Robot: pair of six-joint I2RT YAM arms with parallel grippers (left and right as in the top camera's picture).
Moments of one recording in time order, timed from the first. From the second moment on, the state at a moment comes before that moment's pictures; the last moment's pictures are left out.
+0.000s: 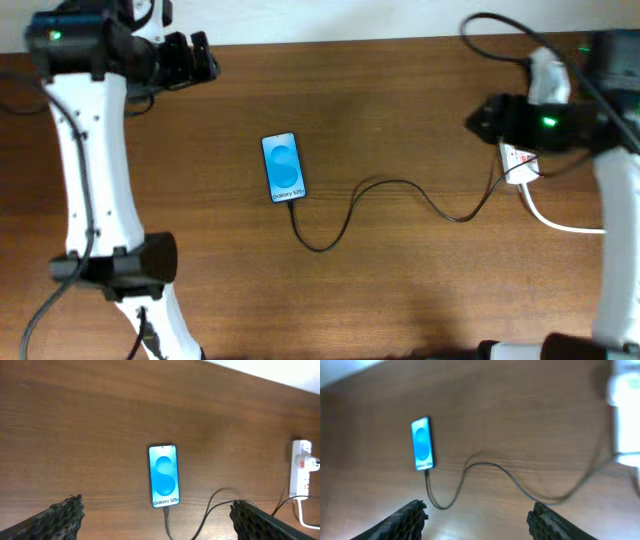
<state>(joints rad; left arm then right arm) 0.02 2.10 2.65 -1.60 0.26 -0.19 -0.21 1.53 1.77 -1.32 -0.48 0.05</state>
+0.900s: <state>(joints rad) 0.02 2.08 2.65 -1.61 0.25 -0.19 -0.79 1.67 1.79 -1.01 -0.41 0.11</state>
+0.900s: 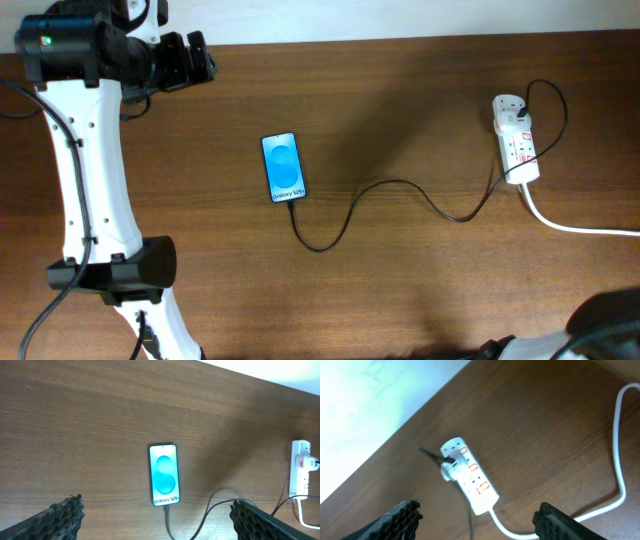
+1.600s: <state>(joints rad) 0.02 2.08 2.65 -1.61 0.25 -0.19 -0.54 2.25 1.79 -0.75 -0.25 0.09</state>
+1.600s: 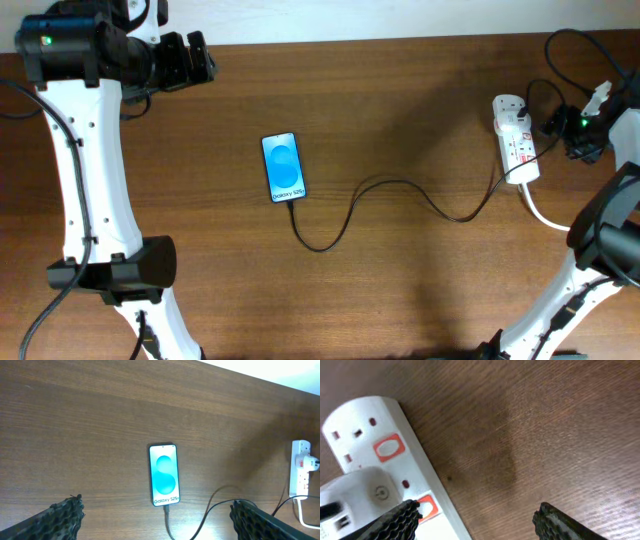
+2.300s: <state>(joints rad) 0.02 2.08 2.65 -1.61 0.25 -0.19 -0.51 2.29 1.80 -0.83 -0.21 0.15</state>
